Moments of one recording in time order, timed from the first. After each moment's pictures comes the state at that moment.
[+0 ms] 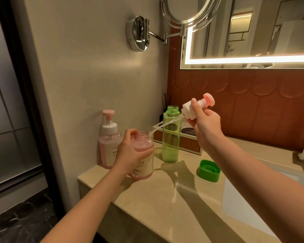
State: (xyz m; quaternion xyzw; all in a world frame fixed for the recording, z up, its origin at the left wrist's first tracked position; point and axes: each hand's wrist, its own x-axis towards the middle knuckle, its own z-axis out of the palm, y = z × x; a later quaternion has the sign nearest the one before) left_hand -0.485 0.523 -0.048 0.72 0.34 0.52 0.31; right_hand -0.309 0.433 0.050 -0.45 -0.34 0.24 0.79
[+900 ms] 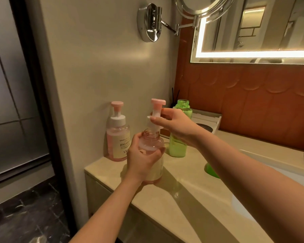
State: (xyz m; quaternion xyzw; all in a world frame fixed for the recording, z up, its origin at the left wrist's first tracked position) left_hand -0.480 0.498 -0.076 0.64 0.27 0.61 0.39; right_hand -0.367 0.454 0.043 -0.52 -0.67 0.26 0.46
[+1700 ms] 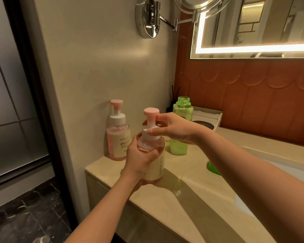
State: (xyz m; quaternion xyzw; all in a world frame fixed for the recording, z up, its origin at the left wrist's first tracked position) left_hand -0.488 0.497 -0.068 0.65 0.25 0.57 0.44; right_hand -0.363 0.463 0.038 -0.52 -0.72 0.31 0.34
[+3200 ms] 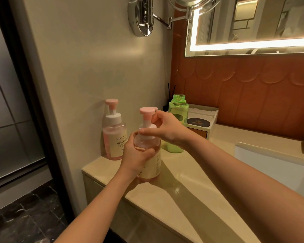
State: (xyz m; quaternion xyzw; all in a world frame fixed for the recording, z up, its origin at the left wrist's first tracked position) left_hand -0.489 0.506 -0.073 0.66 0.26 0.54 0.44; right_hand -0.371 0.462 0.018 -0.55 -0.67 0.22 0.44
